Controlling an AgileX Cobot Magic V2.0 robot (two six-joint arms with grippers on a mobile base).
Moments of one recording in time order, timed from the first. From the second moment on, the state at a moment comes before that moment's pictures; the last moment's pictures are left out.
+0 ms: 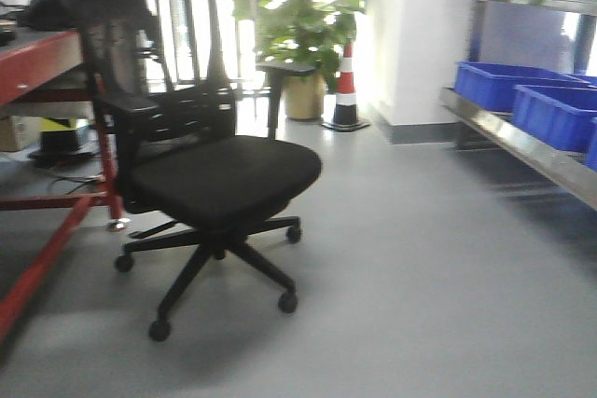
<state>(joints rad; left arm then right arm) -0.07 0.37 -0.74 -0.01 0.38 -0.06 0.08 0.33 -0.67 -0.04 0.40 0.15</state>
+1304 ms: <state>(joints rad) -0.07 0.37 -0.74 -0.01 0.38 -0.06 0.08 0.33 -0.67 -0.04 0.40 0.15</state>
